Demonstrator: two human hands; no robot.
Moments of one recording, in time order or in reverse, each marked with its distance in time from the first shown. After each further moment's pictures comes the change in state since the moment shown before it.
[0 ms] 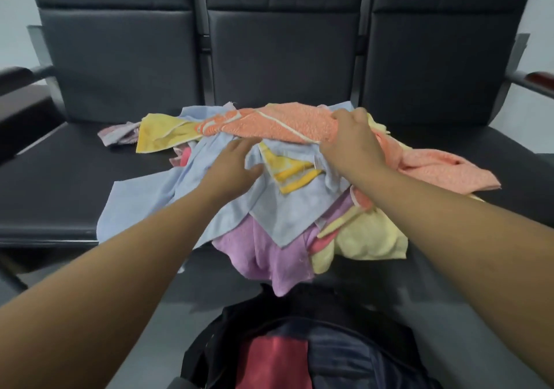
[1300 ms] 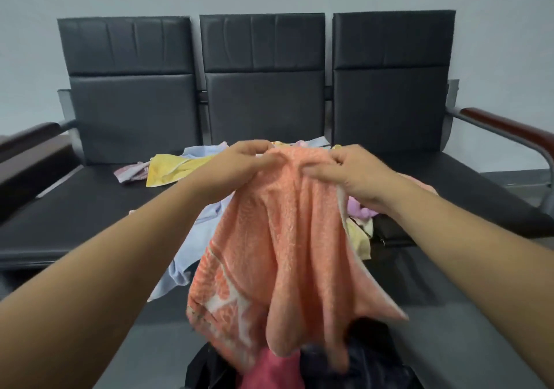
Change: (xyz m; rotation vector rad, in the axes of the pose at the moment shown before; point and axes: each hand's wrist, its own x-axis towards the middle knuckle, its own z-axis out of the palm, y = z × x) left_hand -0.077 0.132 -0.102 -0.552 -0.327 0.119; right_hand -0.128 -0.029 -0.165 0.808 -0.421 -0.053
